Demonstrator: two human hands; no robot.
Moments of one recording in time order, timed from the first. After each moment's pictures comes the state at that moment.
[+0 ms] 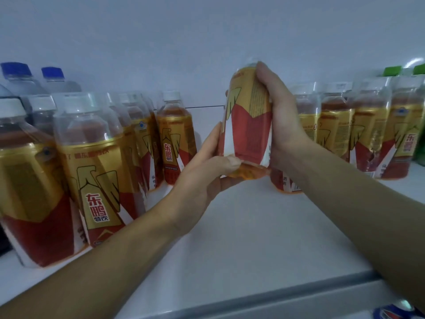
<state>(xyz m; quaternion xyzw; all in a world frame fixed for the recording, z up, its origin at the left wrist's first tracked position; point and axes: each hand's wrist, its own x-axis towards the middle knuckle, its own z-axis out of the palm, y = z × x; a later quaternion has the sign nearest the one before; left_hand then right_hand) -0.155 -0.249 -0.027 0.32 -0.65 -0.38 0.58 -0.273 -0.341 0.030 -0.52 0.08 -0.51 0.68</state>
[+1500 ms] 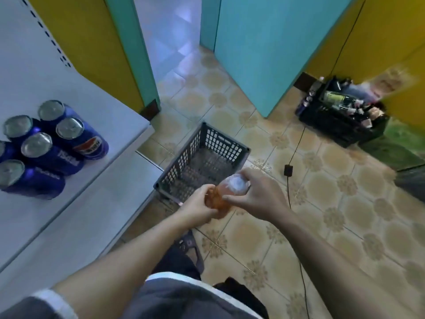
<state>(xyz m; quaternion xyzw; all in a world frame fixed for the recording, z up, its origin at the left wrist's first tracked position) -0.873 -0.294 -0.492 0.45 -0.65 -0.61 -0.04 -1.039 -0.226 -0.410 -0.52 0.81 -0.09 0.27</state>
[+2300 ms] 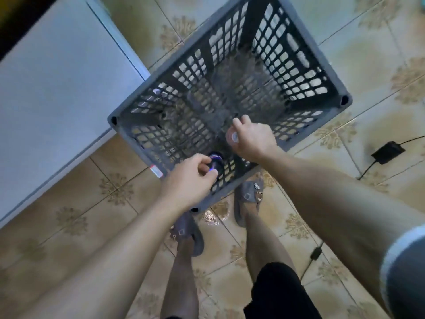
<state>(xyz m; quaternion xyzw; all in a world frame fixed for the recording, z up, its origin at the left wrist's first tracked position) -0.985 -0.382 -0.826 0.70 -0.48 -0.51 -0.15 -1.158 -0.419 -0.937 -0.72 0.59 0.19 0.31</state>
